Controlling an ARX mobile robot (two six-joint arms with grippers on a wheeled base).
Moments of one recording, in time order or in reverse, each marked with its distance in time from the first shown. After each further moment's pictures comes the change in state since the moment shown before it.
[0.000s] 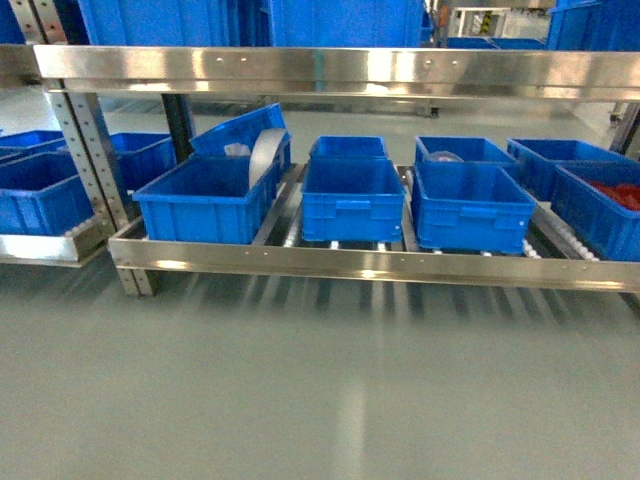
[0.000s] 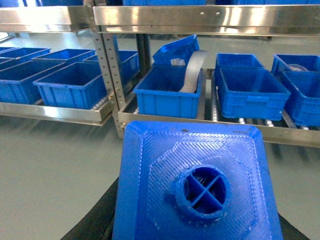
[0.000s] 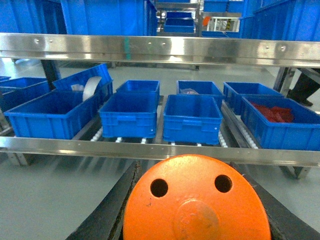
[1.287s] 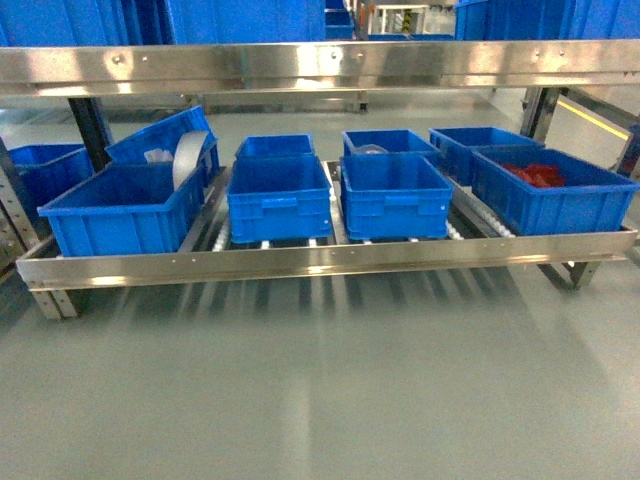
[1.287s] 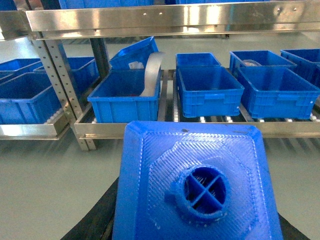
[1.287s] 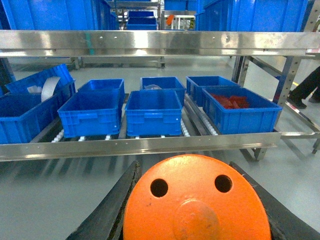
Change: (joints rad) left arm -0.001 0.000 0.000 0.004 0.000 0.000; right arm 0.000 0.000 0.000 0.002 0.001 0.000
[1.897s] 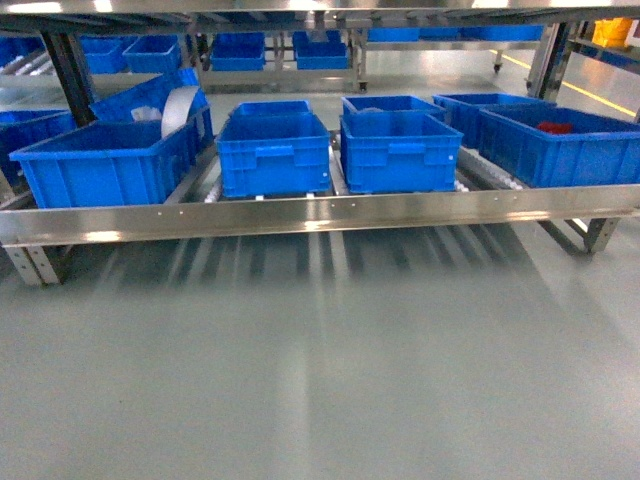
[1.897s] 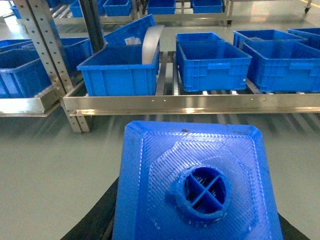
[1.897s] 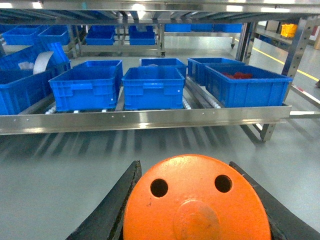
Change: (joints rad) left arm 0.000 0.000 0.000 -0.004 0.000 0.000; right arm 0.000 0.000 0.000 -0.002 -0.002 0.000
